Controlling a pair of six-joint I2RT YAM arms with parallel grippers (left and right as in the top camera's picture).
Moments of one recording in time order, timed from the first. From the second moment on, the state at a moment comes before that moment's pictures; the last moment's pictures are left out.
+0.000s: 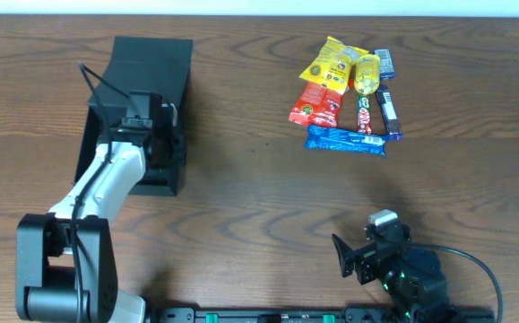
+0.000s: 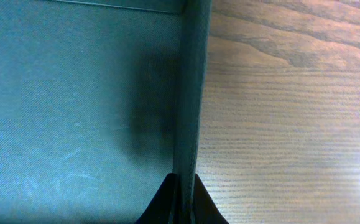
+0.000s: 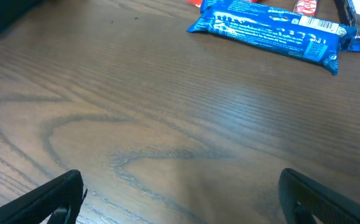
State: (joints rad) left arm -0.11 1.66 0.99 -0.54 0.08 -0.16; right arm 0.38 0.01 0.17 -0.72 -0.06 0.09
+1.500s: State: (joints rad) left arm -0.62 1.84 1.23 -0.33 0.05 -0.62; right arm 0.38 0.01 0.17 -0.72 -0.06 0.09
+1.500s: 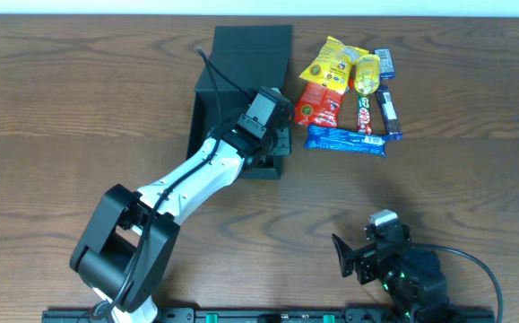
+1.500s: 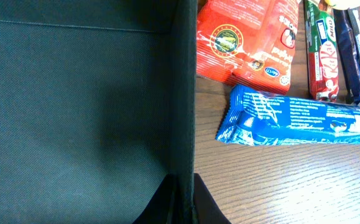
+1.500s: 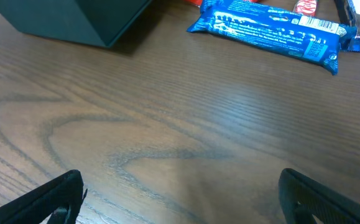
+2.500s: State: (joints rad) left arm -0.53 1.59 1.45 -0.81 -0.30 -0.33; right arm 0.38 0.01 0.17 -0.72 -0.06 0.09
